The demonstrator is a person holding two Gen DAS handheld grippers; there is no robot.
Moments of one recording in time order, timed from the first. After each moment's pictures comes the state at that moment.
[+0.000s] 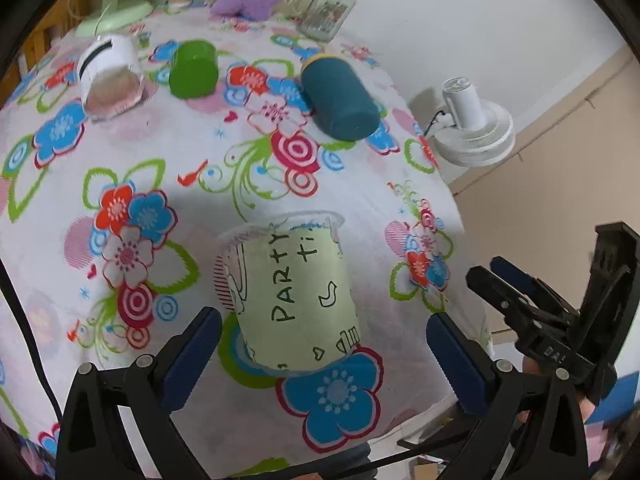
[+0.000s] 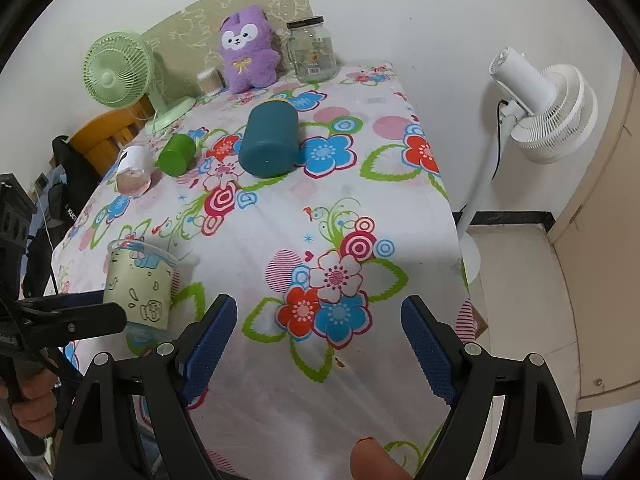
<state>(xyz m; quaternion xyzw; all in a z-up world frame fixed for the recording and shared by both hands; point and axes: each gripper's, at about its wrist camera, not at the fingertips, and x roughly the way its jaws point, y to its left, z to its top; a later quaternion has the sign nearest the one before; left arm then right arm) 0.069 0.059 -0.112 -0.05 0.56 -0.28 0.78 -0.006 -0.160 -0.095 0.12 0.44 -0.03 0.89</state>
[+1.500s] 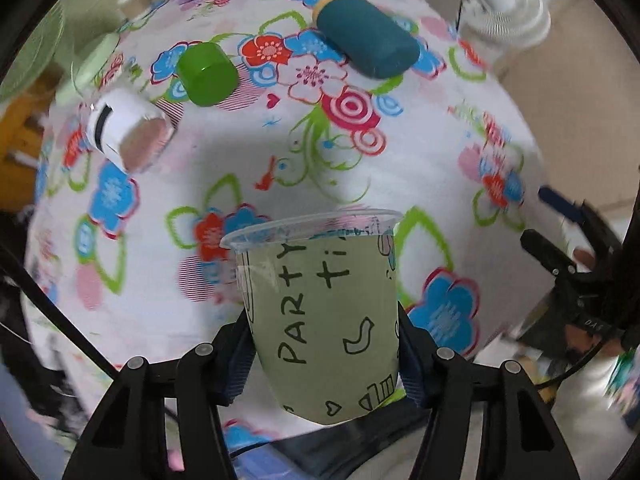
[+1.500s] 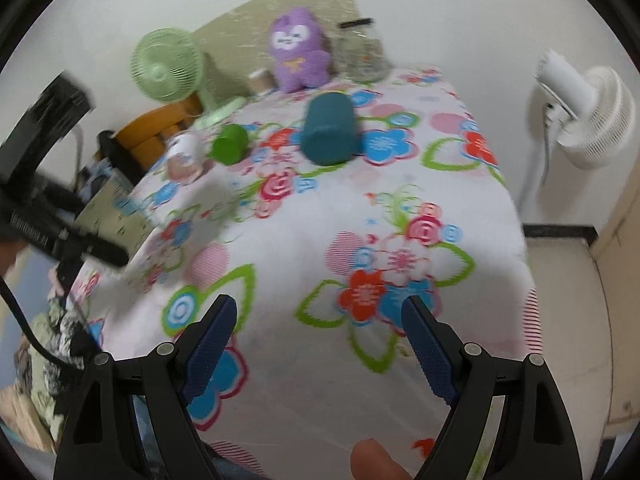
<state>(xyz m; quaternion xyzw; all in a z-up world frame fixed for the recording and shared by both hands) 0.110 0.052 -0.080 0.23 0.64 -0.23 0.69 -0.017 -0.133 -0.111 0.13 0.41 0.07 0.90</state>
